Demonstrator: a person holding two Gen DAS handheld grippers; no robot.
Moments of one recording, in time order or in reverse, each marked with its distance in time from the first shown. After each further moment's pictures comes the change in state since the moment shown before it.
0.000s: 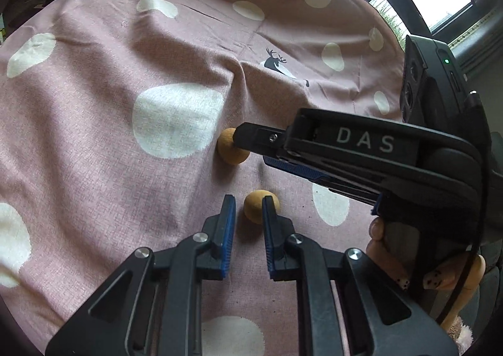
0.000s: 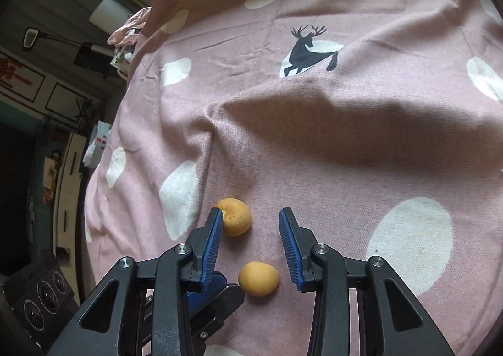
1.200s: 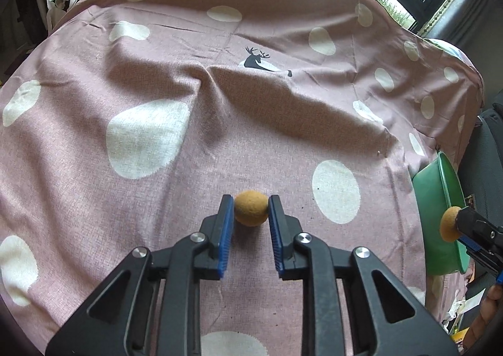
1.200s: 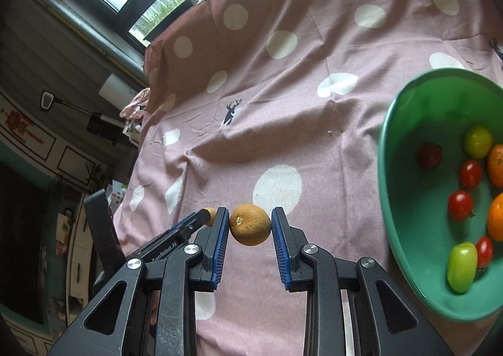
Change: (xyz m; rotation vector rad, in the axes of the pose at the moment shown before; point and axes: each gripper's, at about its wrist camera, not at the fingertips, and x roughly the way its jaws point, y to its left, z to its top) left arm 0.019 -0.031 -0.001 0.176 -0.030 0.104; right arm -0.154 -0.072 -0.093 0.145 -0.330 0.009
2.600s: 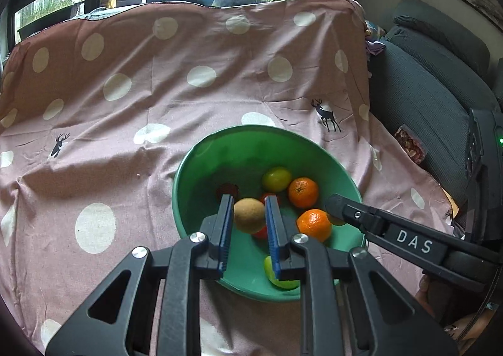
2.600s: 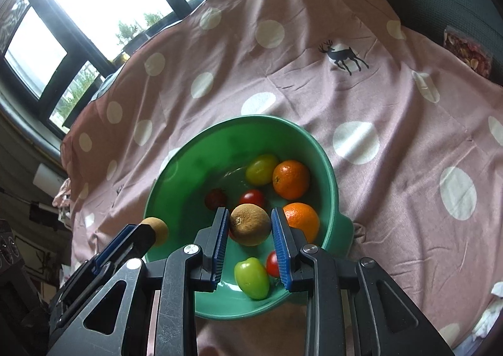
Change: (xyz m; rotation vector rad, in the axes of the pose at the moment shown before) left arm -0.025 -0.262 -0.047 0.435 -0.093 -0.214; right arm -0.122 -0.133 -0.015 0.266 -0.258 -0.339
